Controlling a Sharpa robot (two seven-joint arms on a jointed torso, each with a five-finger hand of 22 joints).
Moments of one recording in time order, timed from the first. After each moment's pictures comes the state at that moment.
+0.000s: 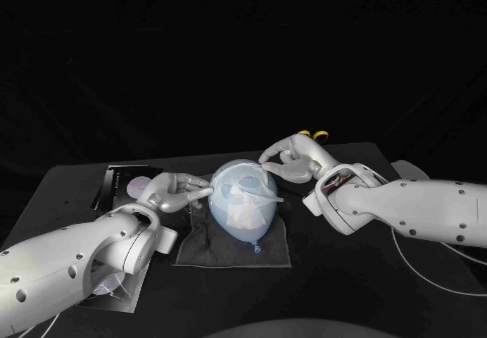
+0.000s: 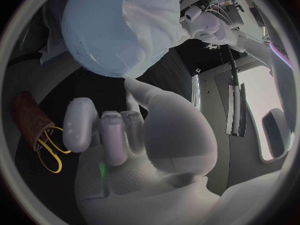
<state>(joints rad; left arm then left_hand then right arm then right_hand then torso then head) 1.13 -0.75 -0.12 1.56 -0.46 -0.52 0.13 1.66 0.02 -0.36 0.29 0.05 0.79 0.18 0.43 0.19 0.81 0.13 0.78 0.39 0.76 0.08 1.20 0.52 0.16 0.75 0.24 0.73 0.49 1.24 -1.01 -0.21 1.78 -0.95 -0.82 0.03 1.29 -0.03 0.56 -0.09 0.05 1.14 0.07 0.20 0.51 1.46 0.02 1.57 1.31 1.45 -0.03 1.57 1.31 0.06 1.37 0.06 1.30 1.31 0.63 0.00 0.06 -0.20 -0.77</state>
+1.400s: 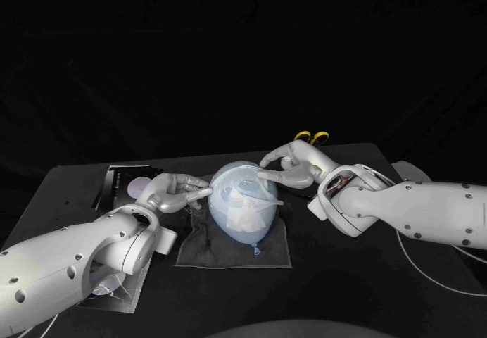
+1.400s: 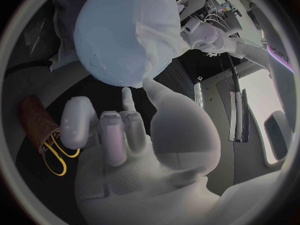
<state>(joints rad) 1.13 -0.76 -0.12 1.56 -0.46 -0.52 0.13 1.65 0.03 -0.37 0.28 0.05 0.79 0.18 0.43 0.19 0.81 0.13 0.78 0.39 0.76 0.08 1.20 0.52 0.16 0.75 0.24 0.73 0.49 1.24 -1.03 -0.21 1.79 -1.01 -0.72 -0.04 1.15 -0.15 0.36 0.06 0.05 0.98 0.14 0.09 0.50 1.45 0.05 1.56 1.31 1.47 -0.01 1.57 1.31 0.06 1.36 0.10 1.26 1.31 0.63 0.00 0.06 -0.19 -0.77</state>
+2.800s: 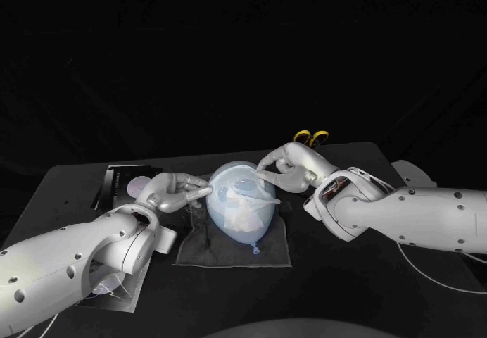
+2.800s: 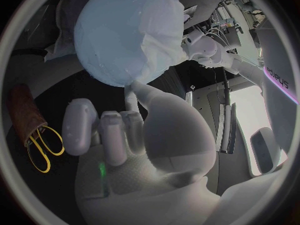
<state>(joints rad) 1.13 -0.76 -0.12 1.56 -0.46 -0.52 0.13 1.65 0.03 -0.37 0.29 0.05 0.79 0.18 0.43 0.19 0.81 0.13 0.78 0.39 0.76 0.08 1.20 0.51 0.17 0.75 0.24 0.73 0.49 1.21 -1.01 -0.21 1.79 -1.19 -0.79 -0.04 1.32 -0.04 0.46 0.00 0.05 1.14 0.07 0.18 0.52 1.45 0.02 1.57 1.31 1.45 -0.03 1.57 1.31 0.05 1.40 0.05 1.31 1.31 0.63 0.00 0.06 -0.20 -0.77</state>
